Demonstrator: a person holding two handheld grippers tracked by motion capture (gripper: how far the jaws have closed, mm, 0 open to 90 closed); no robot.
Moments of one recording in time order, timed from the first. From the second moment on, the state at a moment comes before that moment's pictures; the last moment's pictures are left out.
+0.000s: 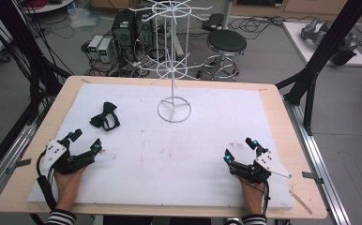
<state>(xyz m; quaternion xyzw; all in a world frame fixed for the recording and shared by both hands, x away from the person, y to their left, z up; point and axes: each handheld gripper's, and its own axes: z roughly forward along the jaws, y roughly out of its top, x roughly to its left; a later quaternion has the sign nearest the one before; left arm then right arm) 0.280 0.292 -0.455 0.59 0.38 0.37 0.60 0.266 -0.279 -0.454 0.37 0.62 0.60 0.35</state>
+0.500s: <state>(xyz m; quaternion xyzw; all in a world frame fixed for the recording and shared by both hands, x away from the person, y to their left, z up) 0.288 0.293 -0.447 0.62 0.38 0.36 0.58 0.266 -0.279 -0.454 0.37 0.62 0.60 0.34</state>
